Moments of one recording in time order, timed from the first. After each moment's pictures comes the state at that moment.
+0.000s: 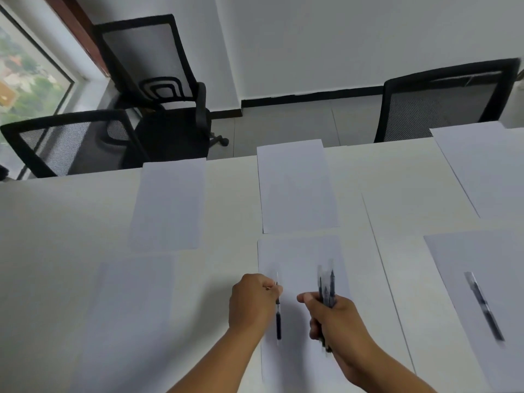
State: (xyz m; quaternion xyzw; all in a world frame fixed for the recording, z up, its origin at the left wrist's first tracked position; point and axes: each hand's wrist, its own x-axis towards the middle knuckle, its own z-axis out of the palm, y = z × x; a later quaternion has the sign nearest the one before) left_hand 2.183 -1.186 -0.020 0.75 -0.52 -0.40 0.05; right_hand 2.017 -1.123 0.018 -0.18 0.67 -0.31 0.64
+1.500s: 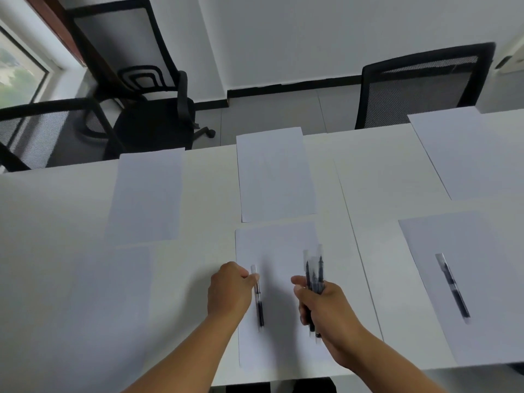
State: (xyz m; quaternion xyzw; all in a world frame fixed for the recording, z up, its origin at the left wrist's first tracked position) left_hand 2.178 -1.182 -0.042 0.75 -0.56 -0.35 0.00; right_hand 1.987 -1.109 0.009 -0.18 0.67 -0.31 0.65
